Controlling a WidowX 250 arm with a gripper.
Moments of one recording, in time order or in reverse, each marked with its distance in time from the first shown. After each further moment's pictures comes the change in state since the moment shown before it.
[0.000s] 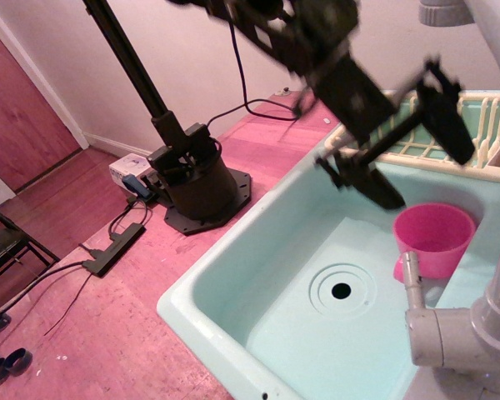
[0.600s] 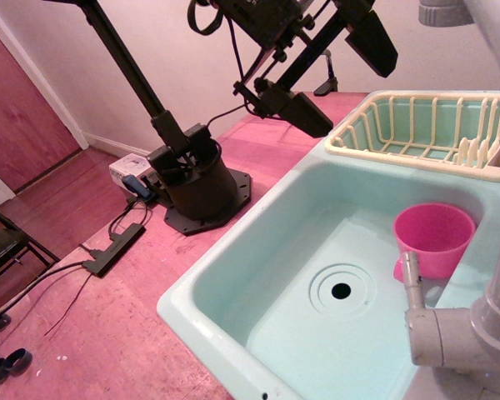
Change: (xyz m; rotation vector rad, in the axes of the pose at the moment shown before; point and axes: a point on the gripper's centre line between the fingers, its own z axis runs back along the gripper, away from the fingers) arm 0.007 -0.003 0.067 0.049 0.016 0.009
